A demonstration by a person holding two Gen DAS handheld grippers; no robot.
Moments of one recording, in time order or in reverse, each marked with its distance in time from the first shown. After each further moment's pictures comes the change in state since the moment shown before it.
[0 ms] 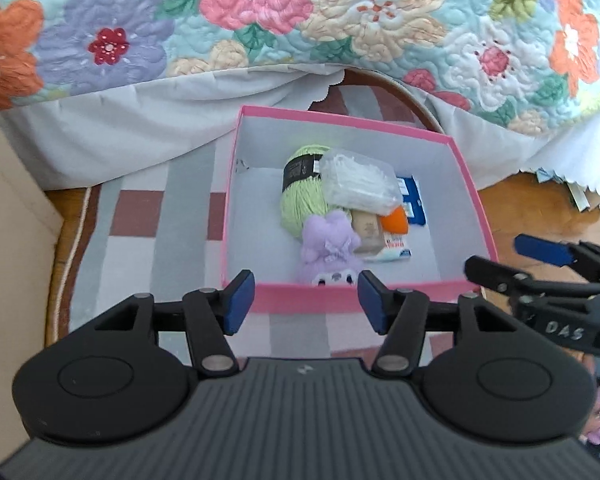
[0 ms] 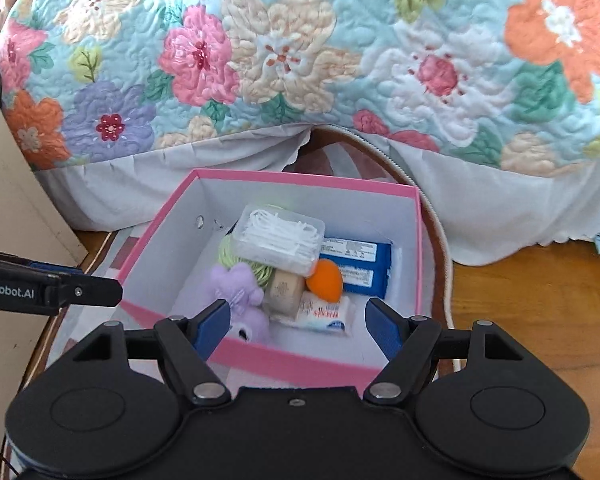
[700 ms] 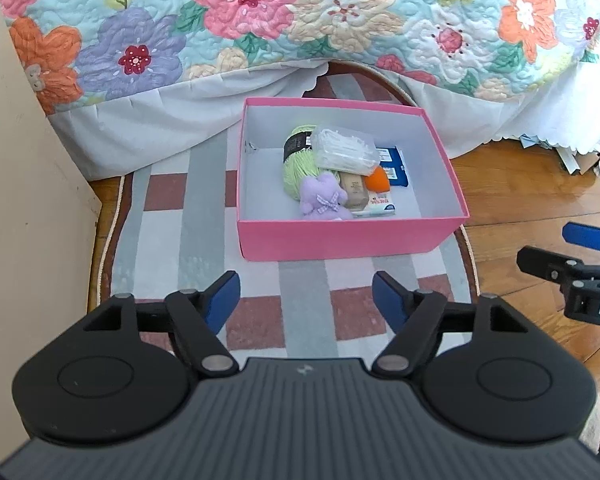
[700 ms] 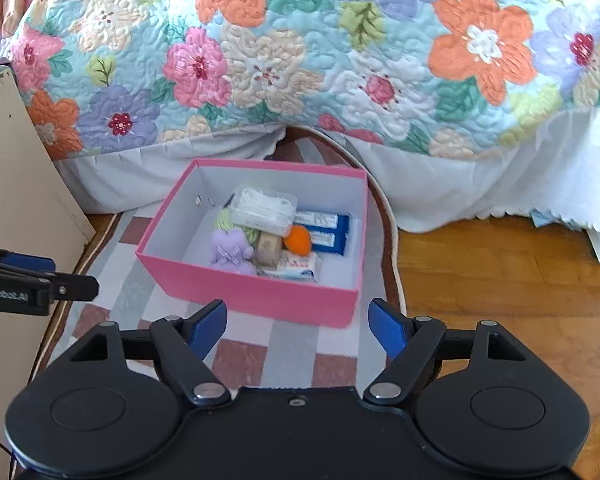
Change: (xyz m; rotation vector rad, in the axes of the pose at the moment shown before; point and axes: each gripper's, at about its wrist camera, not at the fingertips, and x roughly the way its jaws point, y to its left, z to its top) left arm -0.076 -0.027 -0.040 0.061 0.012 0.072; right arm -0.104 0.009 -0.031 0.025 0.034 -0.091
